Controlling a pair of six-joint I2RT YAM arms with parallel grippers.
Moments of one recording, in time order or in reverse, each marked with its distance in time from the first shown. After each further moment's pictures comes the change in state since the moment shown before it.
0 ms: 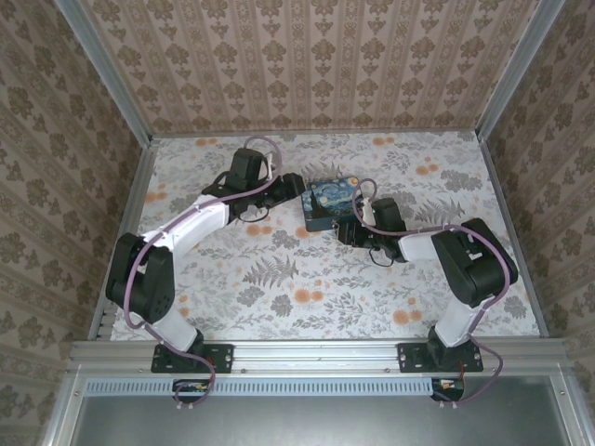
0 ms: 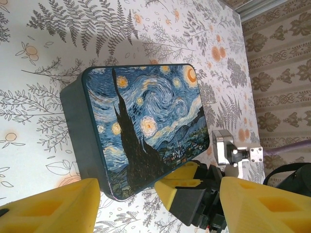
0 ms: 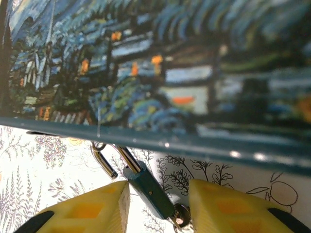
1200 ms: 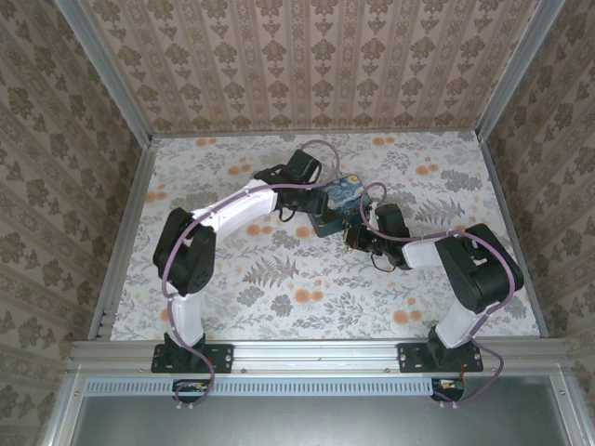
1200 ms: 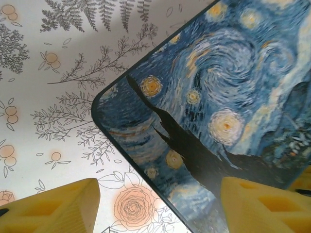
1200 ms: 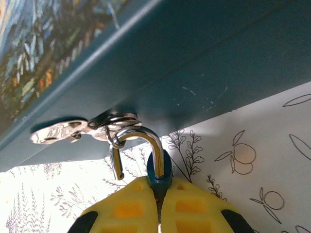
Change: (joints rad) left arm -0.226 0.327 0.392 -0.405 -0.450 0.363; right arm -0.010 -0.050 -0.086 0.058 0.068 0.154
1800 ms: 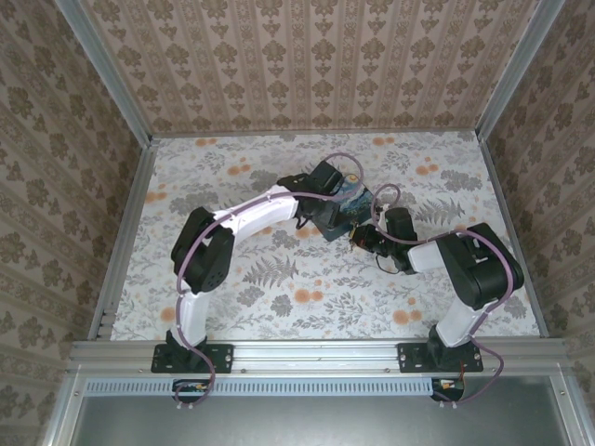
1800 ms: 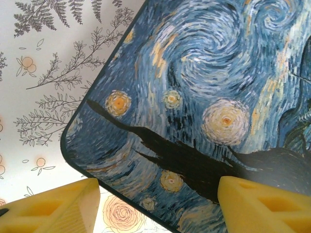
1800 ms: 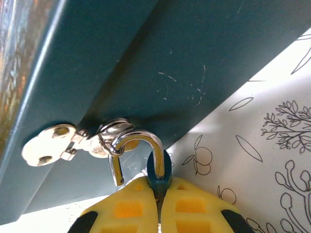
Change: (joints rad) left arm -0.103 0.084 0.068 -0.051 -0.147 0.056; right arm -0.064 0.023 -0.071 0.163 -0.045 0.103
